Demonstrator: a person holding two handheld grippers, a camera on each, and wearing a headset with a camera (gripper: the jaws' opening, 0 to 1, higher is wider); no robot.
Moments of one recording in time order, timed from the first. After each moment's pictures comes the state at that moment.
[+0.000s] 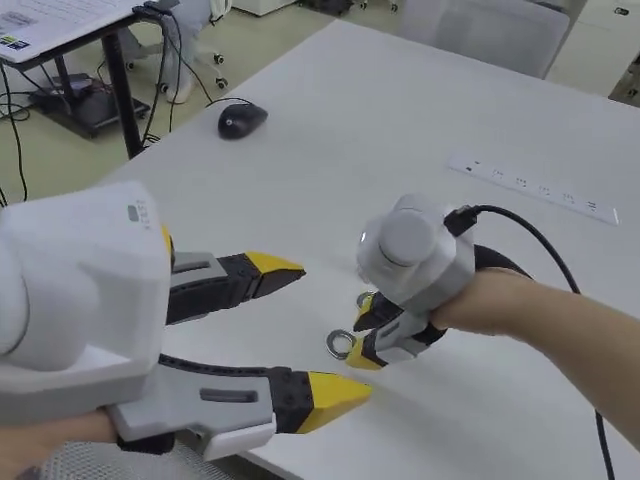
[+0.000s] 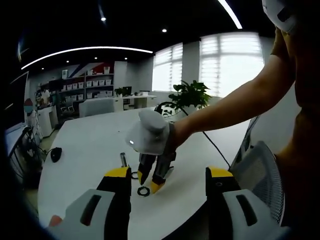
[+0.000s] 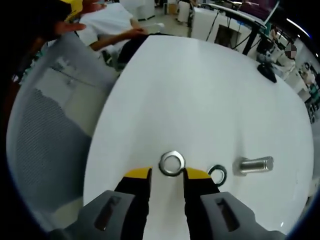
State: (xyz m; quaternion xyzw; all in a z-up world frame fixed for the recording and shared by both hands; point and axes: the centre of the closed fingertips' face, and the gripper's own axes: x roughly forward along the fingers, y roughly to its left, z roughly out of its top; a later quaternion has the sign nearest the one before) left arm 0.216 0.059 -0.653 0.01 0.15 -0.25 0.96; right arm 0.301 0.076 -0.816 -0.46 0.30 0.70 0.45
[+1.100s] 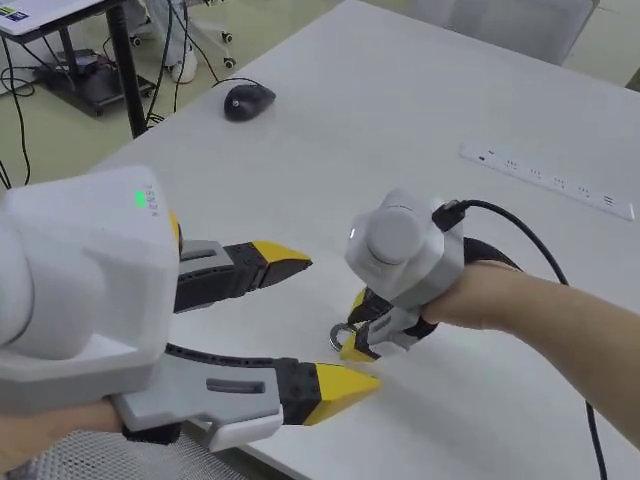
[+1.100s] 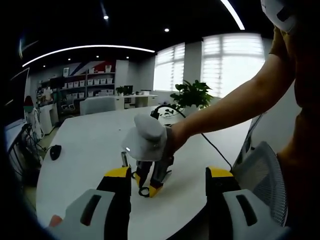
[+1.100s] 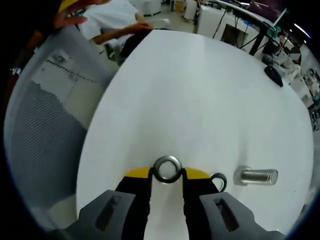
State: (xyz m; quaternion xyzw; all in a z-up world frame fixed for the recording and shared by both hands) left arm 0.223 0.061 -0.660 0.00 0.16 -0.24 0.96; right arm 0.299 0.080 -0.826 -0.49 0.29 0.70 0.43
